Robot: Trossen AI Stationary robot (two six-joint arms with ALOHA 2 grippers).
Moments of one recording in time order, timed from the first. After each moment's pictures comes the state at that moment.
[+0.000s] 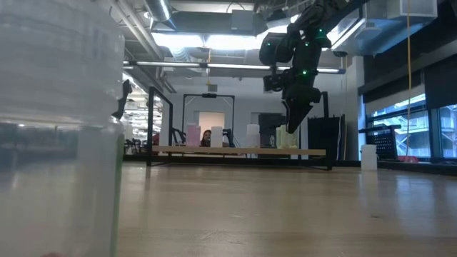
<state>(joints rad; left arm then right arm) -0.42 1.59 1.87 -1.56 -0.74 -0.91 -0.42 1.74 1.29 -0.82 0.12 -0.32</state>
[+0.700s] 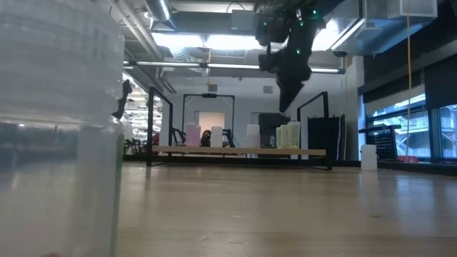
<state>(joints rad) -0.42 1.59 1.87 -1.56 -0.74 -0.91 -0.42 1.74 1.48 -0.97 0.12 -0.30</state>
